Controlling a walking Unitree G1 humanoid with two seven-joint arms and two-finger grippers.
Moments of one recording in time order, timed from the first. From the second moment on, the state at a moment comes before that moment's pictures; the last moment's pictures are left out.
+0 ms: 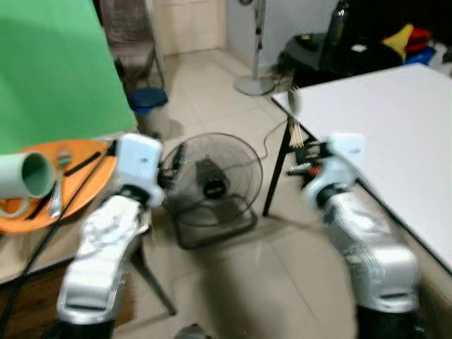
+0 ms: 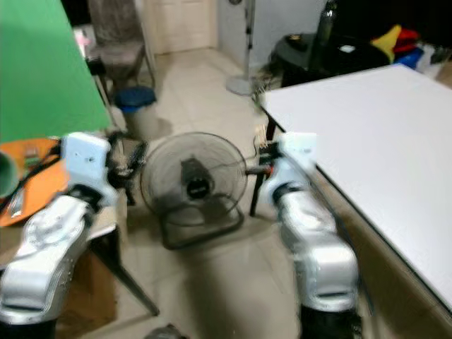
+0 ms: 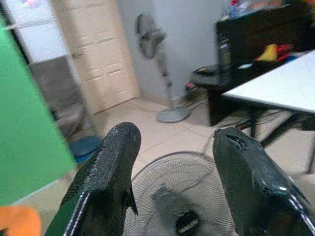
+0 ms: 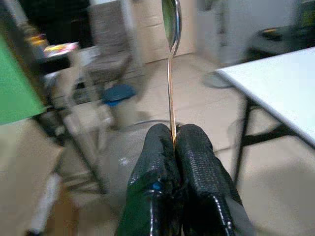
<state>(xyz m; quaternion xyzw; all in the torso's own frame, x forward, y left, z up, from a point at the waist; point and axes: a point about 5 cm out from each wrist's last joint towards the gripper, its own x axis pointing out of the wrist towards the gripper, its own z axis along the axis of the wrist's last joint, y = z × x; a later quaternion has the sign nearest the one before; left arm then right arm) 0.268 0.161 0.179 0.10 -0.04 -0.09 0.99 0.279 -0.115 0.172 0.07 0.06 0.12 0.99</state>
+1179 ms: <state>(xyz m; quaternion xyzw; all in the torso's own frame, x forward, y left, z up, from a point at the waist) 0.271 0.149 0.180 0.10 -0.04 -0.13 0.99 0.278 -0.130 0.164 0.07 0.07 0.08 0.99</state>
